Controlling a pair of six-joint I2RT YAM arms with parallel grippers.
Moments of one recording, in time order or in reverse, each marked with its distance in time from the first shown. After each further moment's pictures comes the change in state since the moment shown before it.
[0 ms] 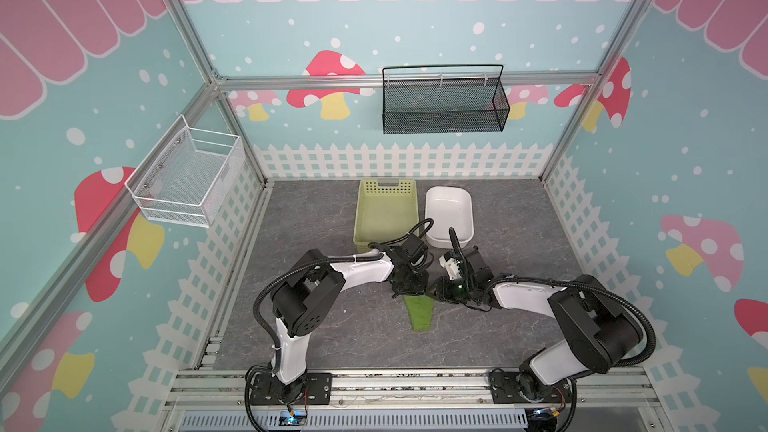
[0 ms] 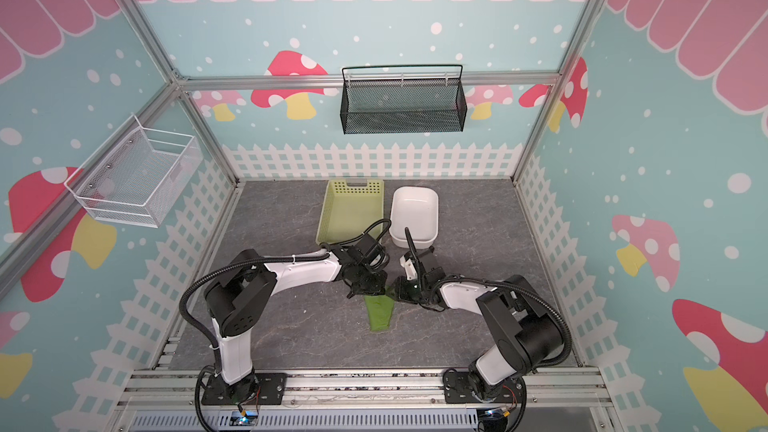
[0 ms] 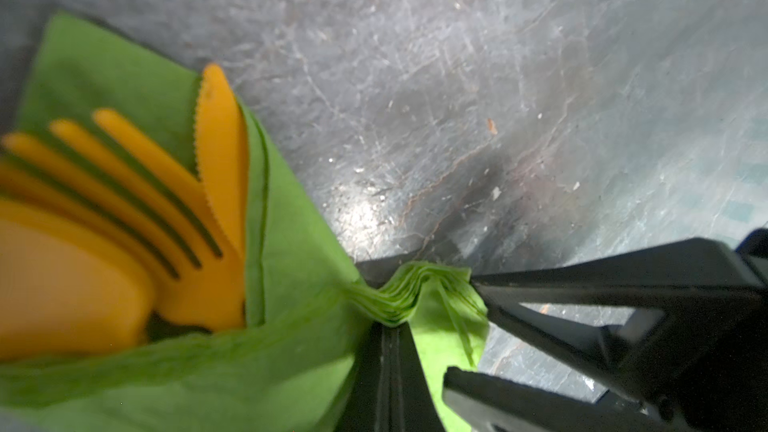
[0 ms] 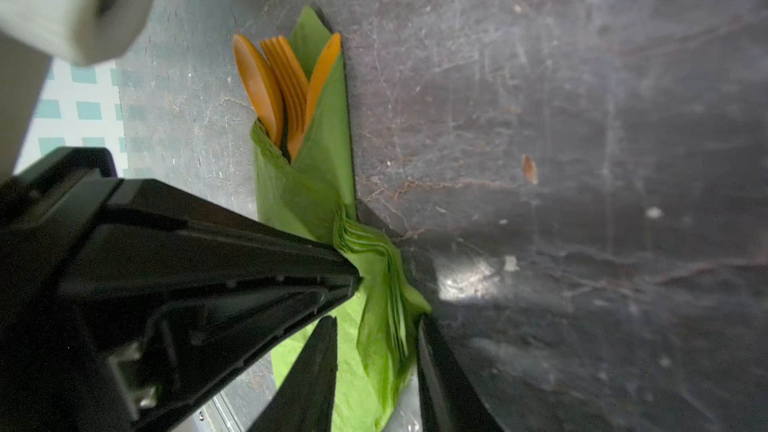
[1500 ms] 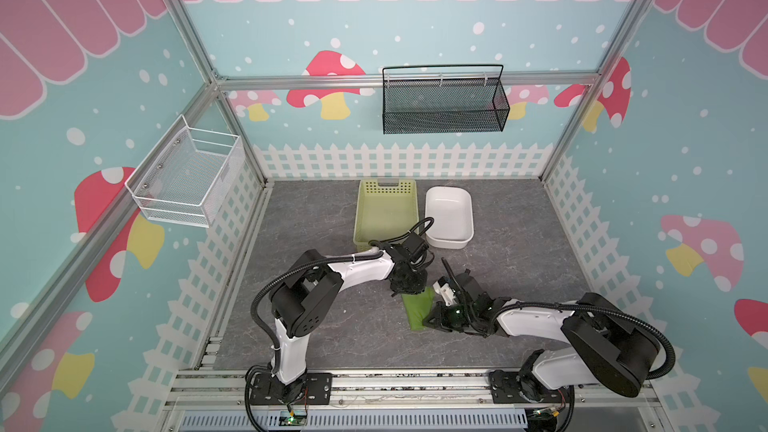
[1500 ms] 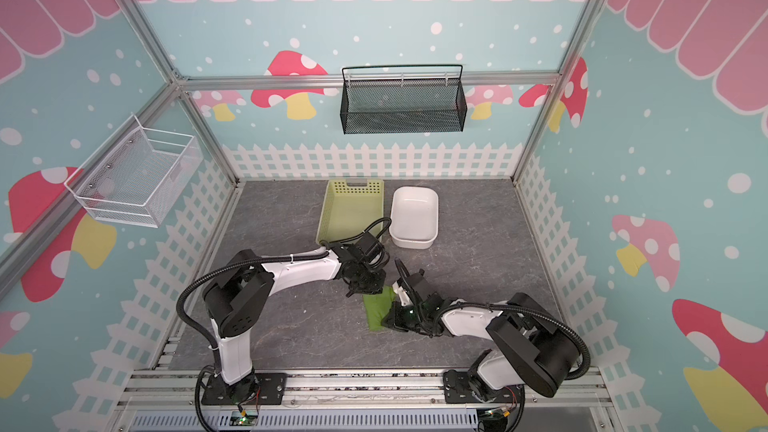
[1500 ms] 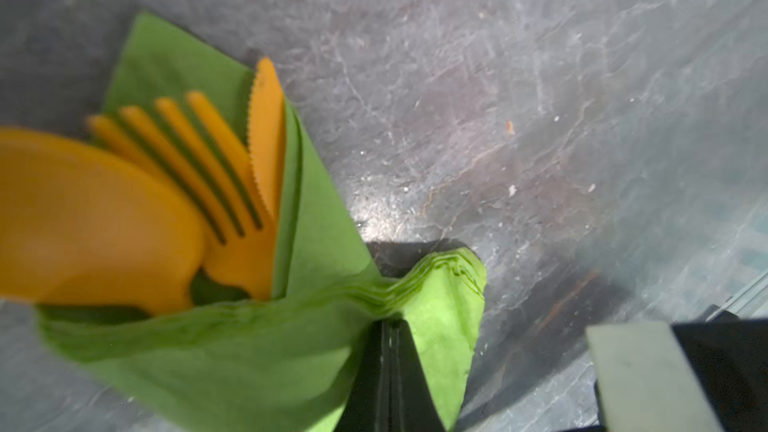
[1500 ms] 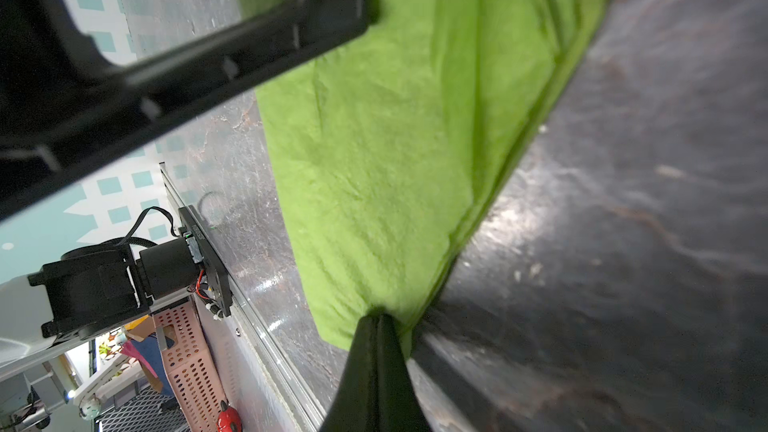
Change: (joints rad) left arm 0.000 -0.007 0.032 -0.074 -0.051 -0.001; right arm 0.213 -0.139 -0.198 0.097 -0.026 0.260
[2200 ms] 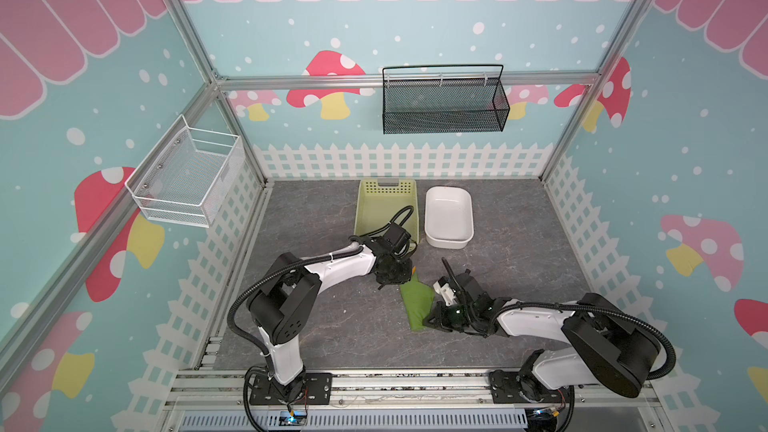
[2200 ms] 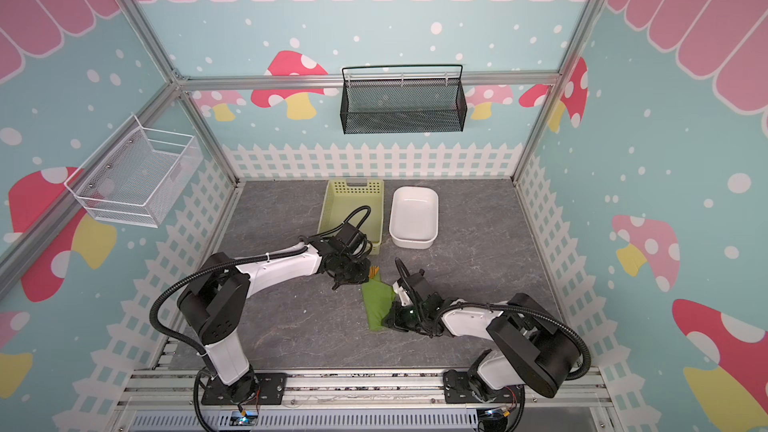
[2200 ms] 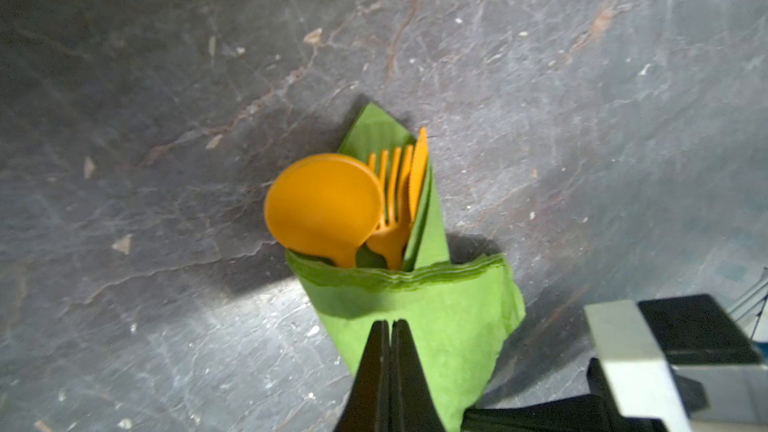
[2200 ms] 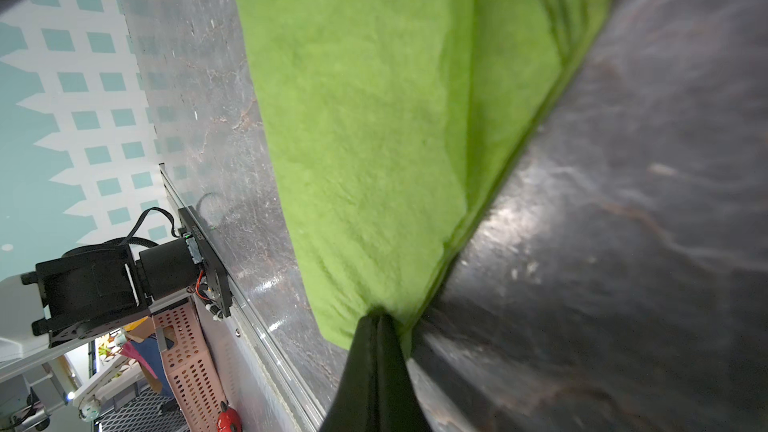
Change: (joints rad) left arm 0.097 -0.130 -0.062 0.001 -0.026 0.000; right arm 0.000 -0.001 0.000 -0.001 0.000 0.000
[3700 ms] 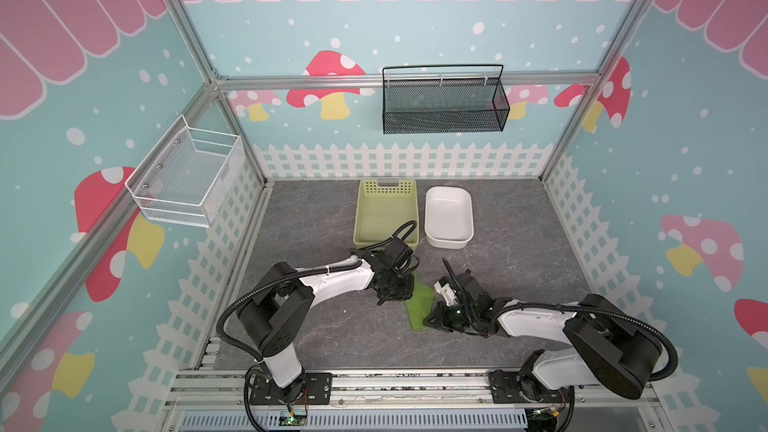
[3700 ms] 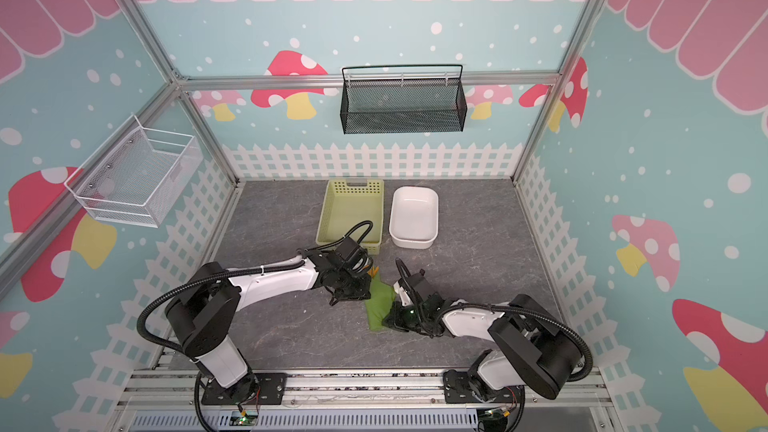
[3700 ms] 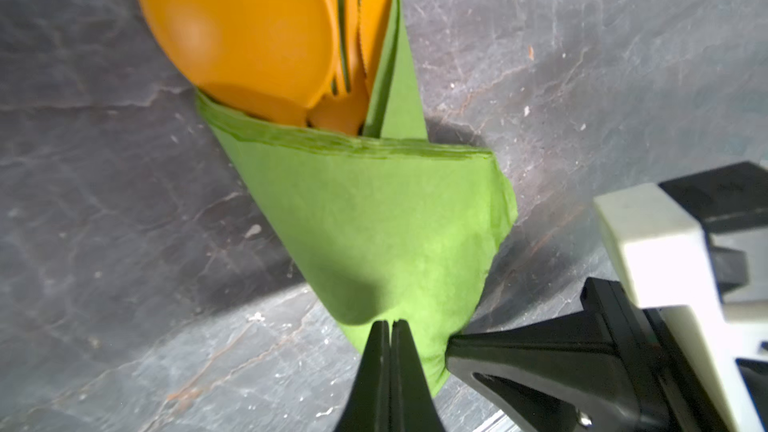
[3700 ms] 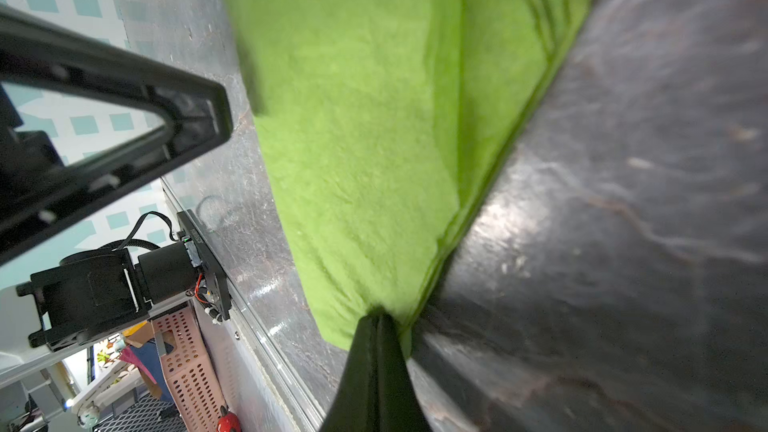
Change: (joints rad) left arm -0.071 -0.079 -0.142 0.034 0.060 -0.079; right arm 0.000 -0.013 -0.004 -0.009 0.012 0.008
